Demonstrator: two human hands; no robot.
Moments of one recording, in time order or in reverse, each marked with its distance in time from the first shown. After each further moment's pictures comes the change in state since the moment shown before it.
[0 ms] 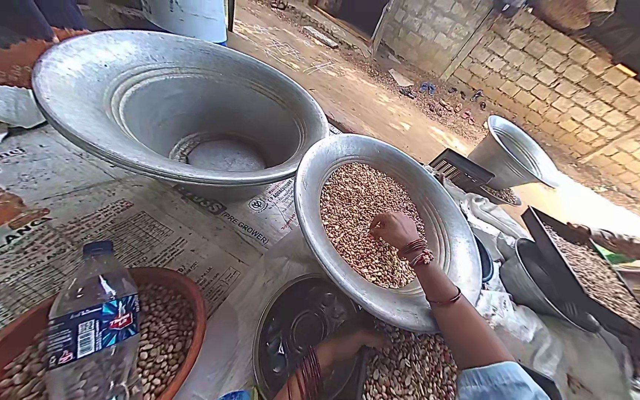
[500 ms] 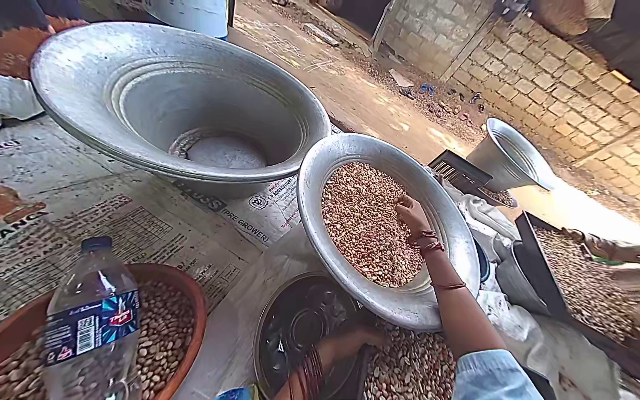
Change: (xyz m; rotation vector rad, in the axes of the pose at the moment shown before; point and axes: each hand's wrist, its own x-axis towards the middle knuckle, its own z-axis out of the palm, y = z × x) left_hand 0.001 0.002 0.000 -0.029 -0.017 0.004; right_hand 0.036 0.051 0.009 0.871 0.388 0.116
